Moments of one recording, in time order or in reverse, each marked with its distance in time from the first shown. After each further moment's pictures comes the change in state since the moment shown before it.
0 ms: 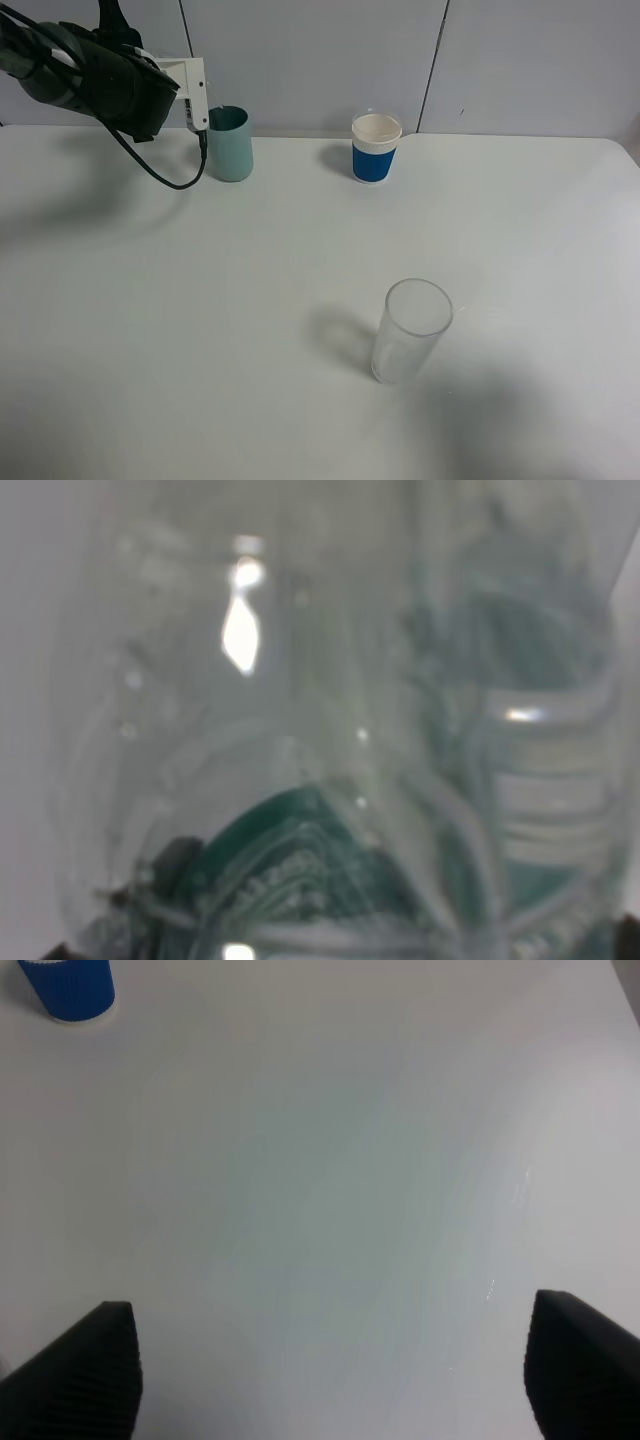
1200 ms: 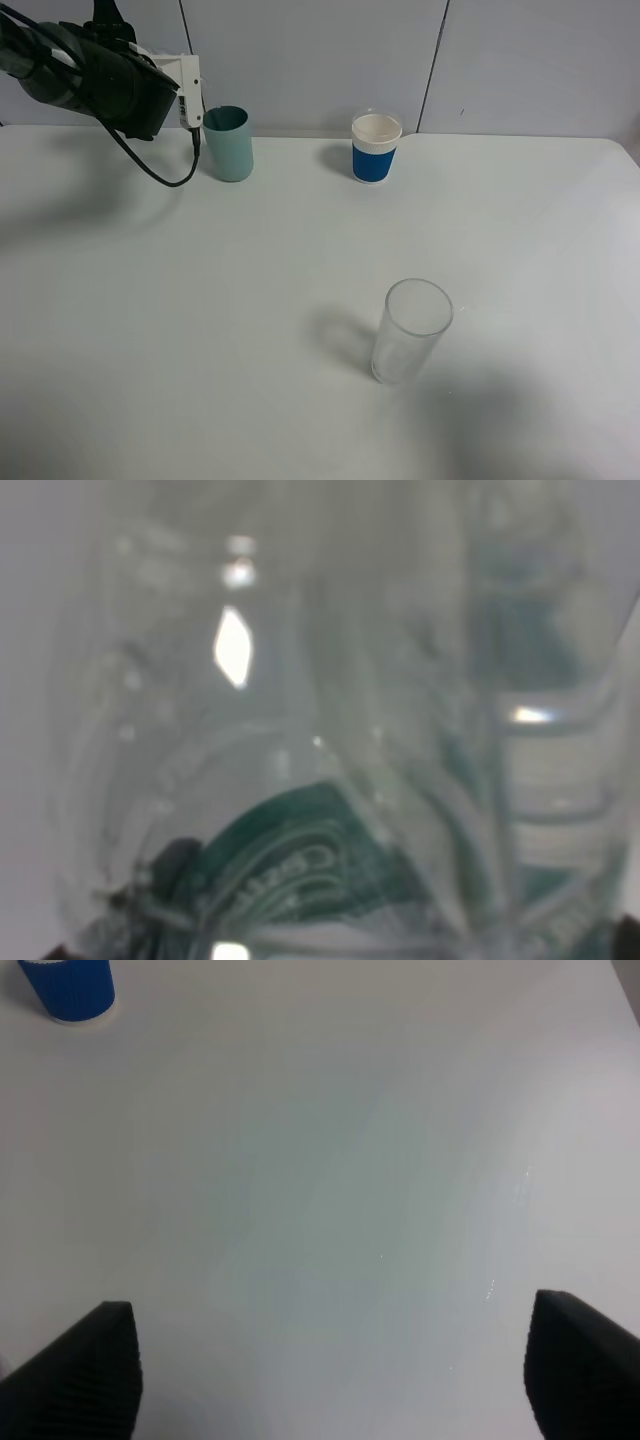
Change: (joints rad) left arm 0.000 0.000 0.000 0.014 -0.061 0.028; right arm 0.000 0.000 0.000 0.000 0.000 0.000
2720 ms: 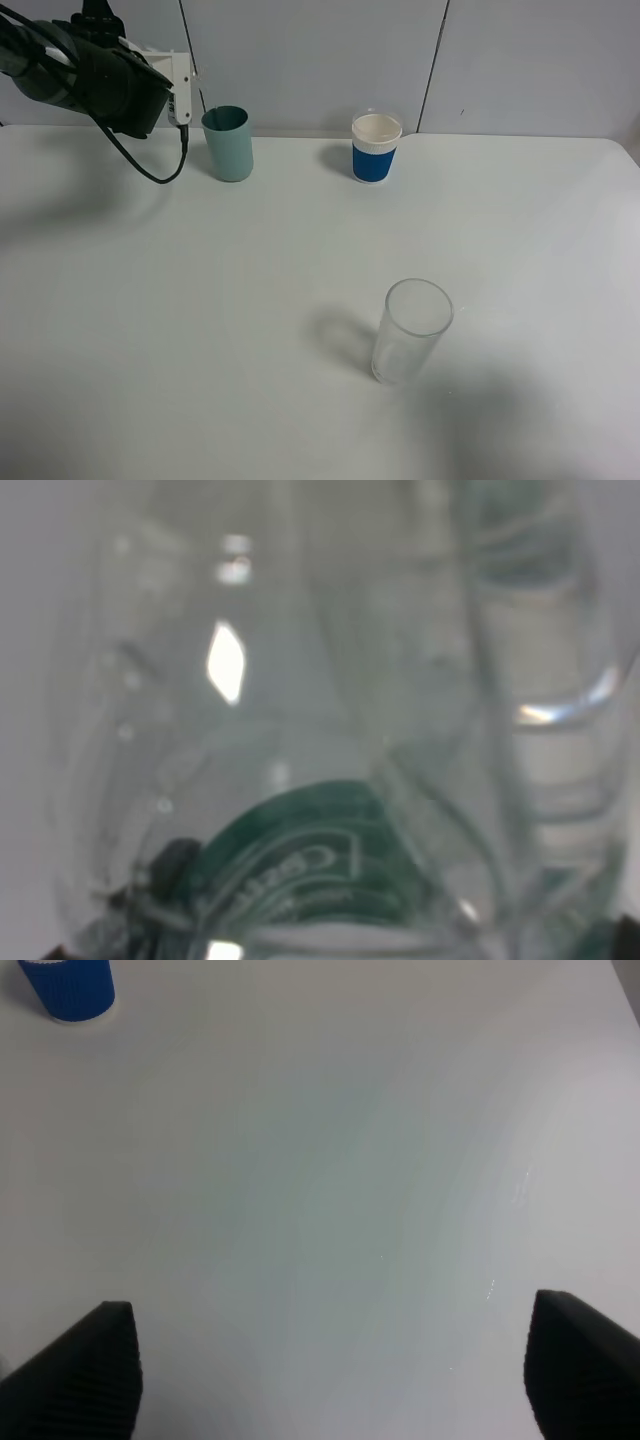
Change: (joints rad) left arm 0.020 0.000 -0.001 0.020 -0.043 0.022; right arm 0.000 0.000 0.000 0.000 0.000 0.000
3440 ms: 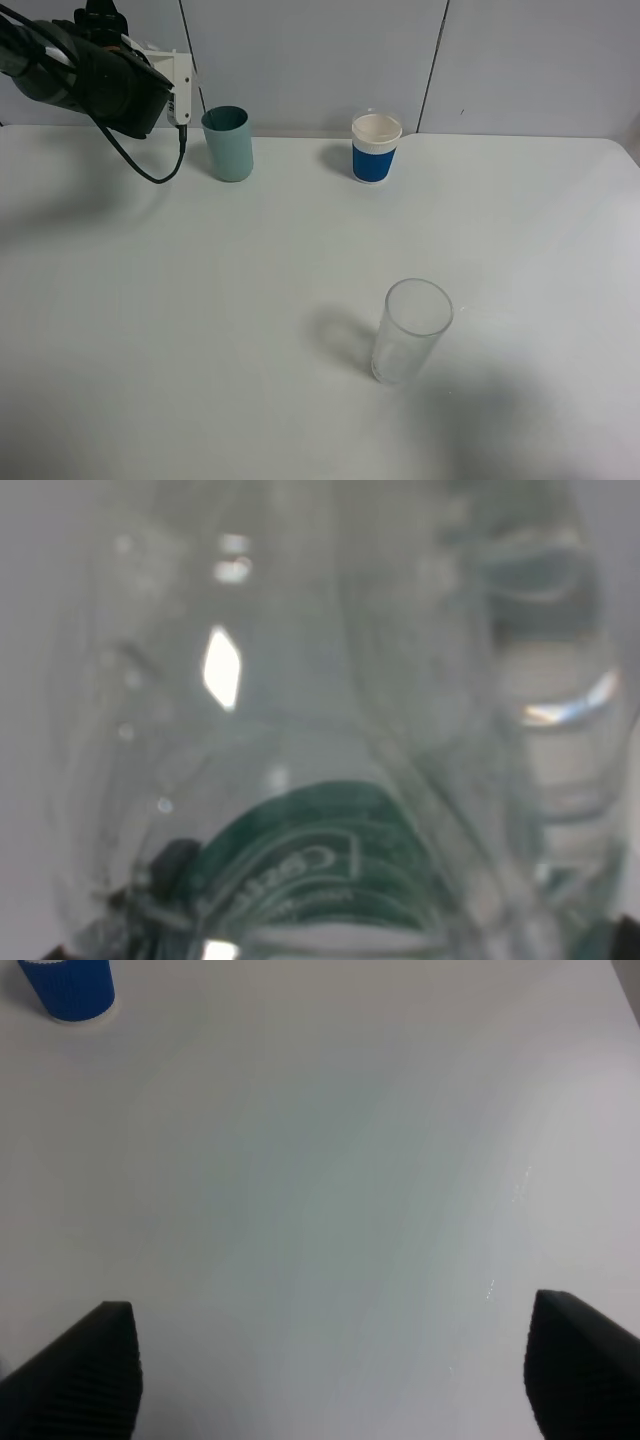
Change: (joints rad) left arm 0.000 0.000 0.000 0.034 0.000 0.026; right arm 0.000 0.000 0.000 0.000 0.000 0.000
